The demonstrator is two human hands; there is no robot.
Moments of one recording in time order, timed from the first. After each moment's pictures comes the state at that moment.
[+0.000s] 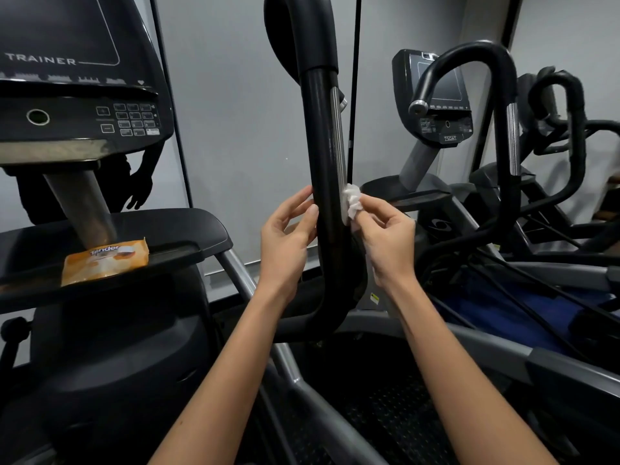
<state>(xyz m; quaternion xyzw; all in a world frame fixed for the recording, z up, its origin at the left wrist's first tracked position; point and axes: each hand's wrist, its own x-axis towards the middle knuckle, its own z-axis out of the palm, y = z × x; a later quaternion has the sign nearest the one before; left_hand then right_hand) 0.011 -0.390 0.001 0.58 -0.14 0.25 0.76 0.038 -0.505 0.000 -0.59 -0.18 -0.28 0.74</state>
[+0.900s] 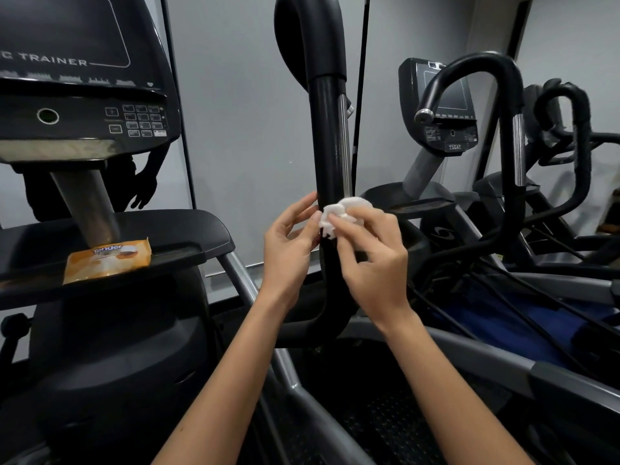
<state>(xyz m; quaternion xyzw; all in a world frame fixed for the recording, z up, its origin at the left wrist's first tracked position) 0.013 -0.389 0.000 0.58 -0.14 0.24 0.77 0.030 -0.494 -0.023 -0.64 -0.31 -0.58 0.39</state>
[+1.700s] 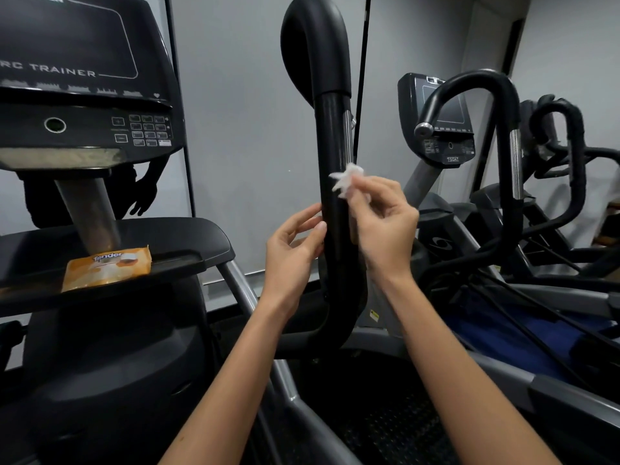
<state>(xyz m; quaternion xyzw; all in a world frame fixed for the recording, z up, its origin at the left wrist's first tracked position) 0.011 -0.386 0.004 0.58 -0.14 0.23 0.77 0.039 -0.487 0.030 -0.56 -0.24 -0.37 0.70</state>
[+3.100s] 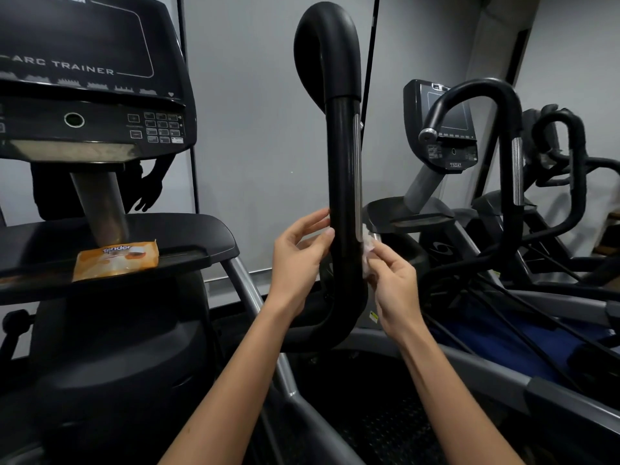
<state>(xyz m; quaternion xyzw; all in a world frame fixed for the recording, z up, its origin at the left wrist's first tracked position) 0.005 -0.385 -0.002 0.59 -0.13 0.24 0.76 0.031 -0.505 -0.033 -0.59 -0.15 -0.16 0.78</state>
